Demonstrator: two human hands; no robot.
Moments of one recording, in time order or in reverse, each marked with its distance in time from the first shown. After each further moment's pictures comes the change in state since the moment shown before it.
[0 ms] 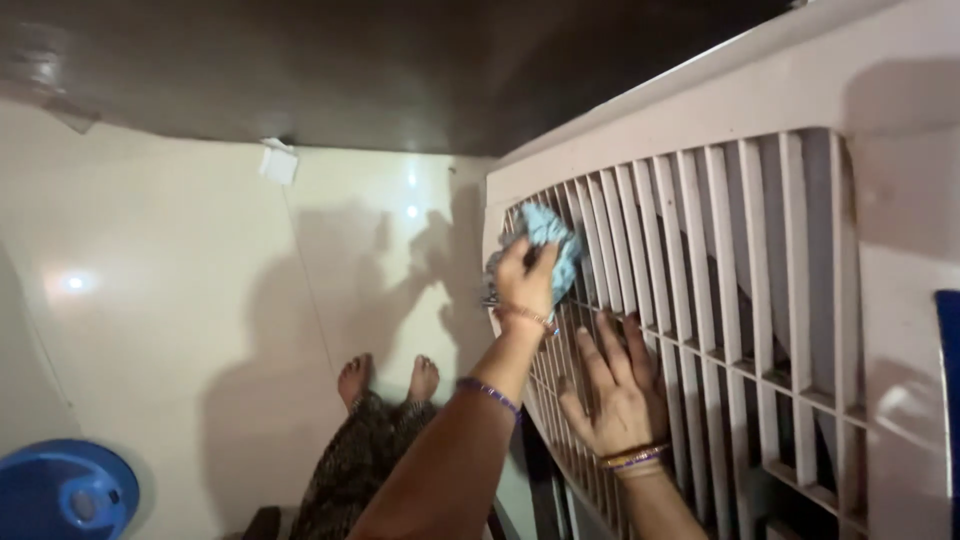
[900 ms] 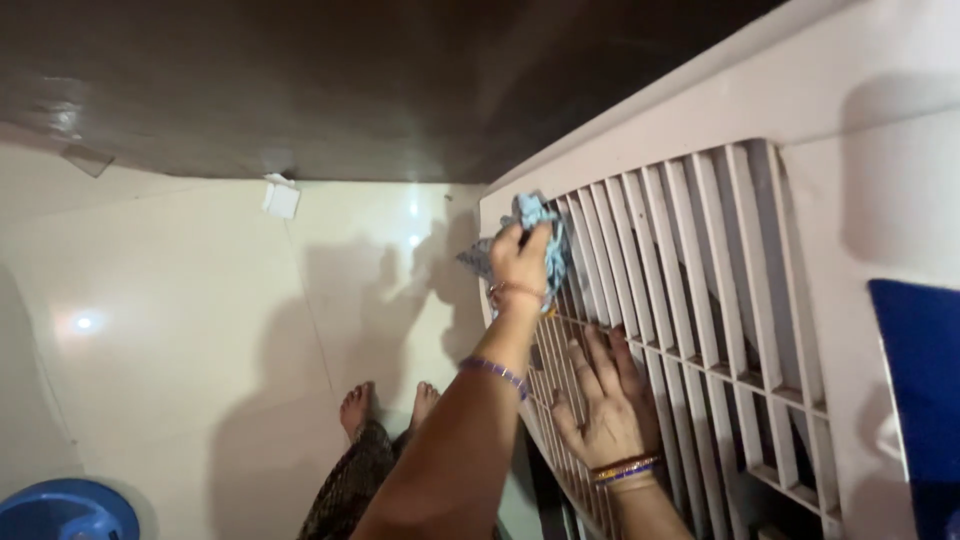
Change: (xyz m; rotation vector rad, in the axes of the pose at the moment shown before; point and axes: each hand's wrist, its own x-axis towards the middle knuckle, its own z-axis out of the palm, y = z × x) left_hand 0.054 0.015 0.034 0.126 0.131 0.008; right_hand 0.009 -0.002 -0.004 -0.018 -0.003 0.031
